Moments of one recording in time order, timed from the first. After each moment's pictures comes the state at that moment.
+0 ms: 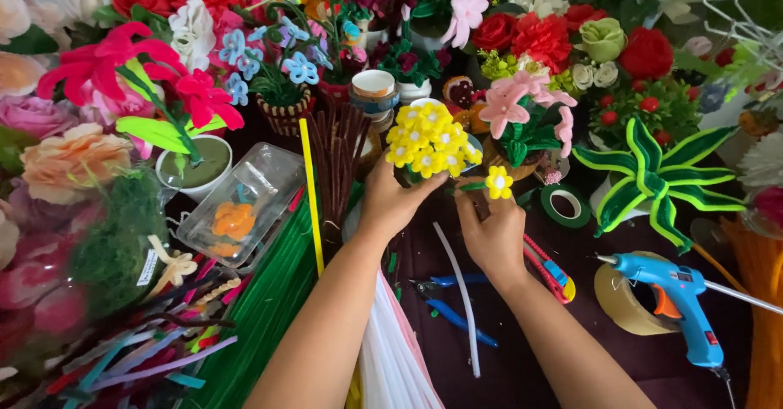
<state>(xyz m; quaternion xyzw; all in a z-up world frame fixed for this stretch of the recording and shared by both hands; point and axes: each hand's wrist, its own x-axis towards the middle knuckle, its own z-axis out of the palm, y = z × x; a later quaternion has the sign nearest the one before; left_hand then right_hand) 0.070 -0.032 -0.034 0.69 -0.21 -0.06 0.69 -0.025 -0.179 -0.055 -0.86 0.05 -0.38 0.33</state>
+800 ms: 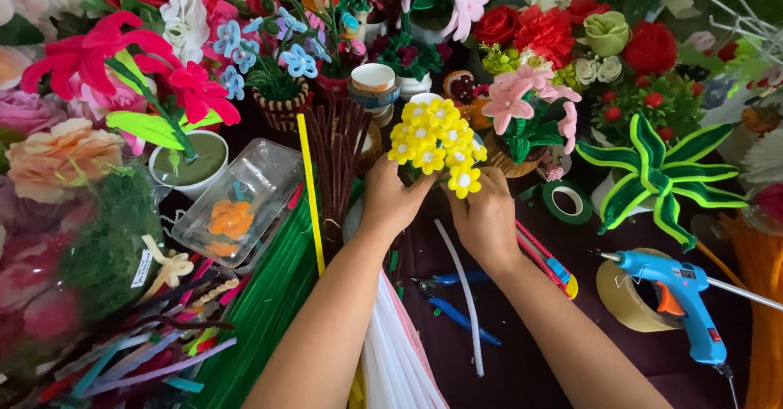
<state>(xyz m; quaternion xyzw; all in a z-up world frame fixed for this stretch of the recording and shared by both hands) 0.079 -0.042 -0.057 0.72 -0.24 0.00 0.66 -0.003 -0.175 -0.044 -0.89 -0.05 -0.40 0.20</state>
